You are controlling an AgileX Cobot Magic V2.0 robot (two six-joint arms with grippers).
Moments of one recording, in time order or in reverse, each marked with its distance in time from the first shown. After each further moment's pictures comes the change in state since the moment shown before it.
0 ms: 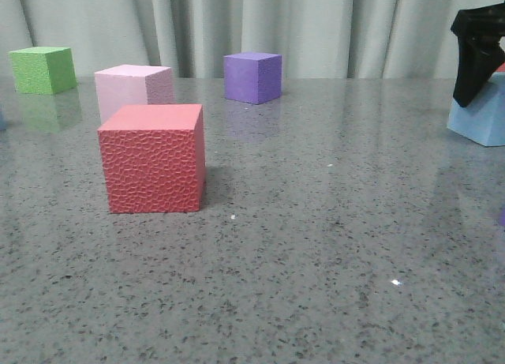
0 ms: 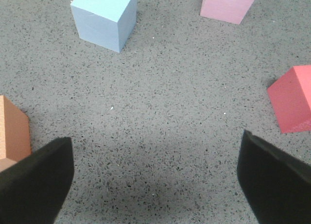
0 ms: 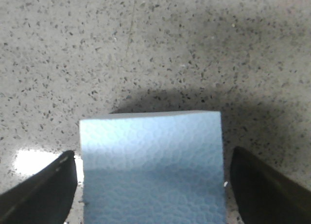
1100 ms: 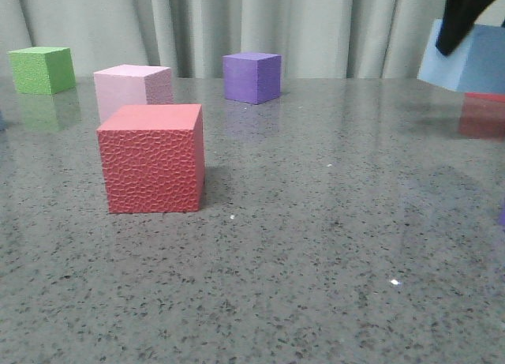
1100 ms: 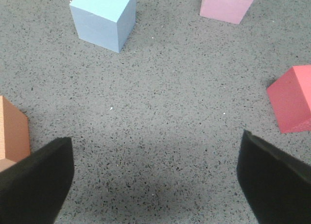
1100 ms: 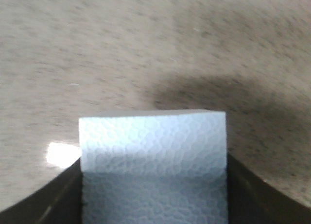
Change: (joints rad) left arm 0.000 0.000 0.000 0.000 0.000 0.000; right arm 0.060 0.002 -0.218 0.095 0.212 0.014
